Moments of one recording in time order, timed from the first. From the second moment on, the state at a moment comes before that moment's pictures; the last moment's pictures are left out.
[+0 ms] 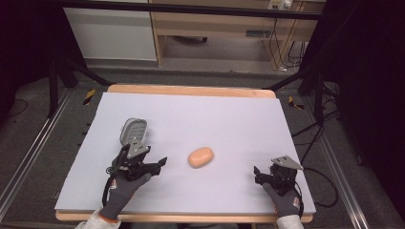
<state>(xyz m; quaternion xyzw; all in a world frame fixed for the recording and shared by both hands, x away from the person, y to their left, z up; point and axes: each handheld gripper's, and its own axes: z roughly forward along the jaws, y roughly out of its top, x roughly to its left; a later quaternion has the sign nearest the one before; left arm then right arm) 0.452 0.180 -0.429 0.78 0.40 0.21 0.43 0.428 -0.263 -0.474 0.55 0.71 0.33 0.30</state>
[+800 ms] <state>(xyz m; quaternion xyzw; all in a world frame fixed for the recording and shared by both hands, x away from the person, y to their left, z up) 0.475 0.122 -0.413 0.81 0.37 0.19 0.42 0.429 -0.262 -0.474 0.55 0.71 0.33 0.30</state>
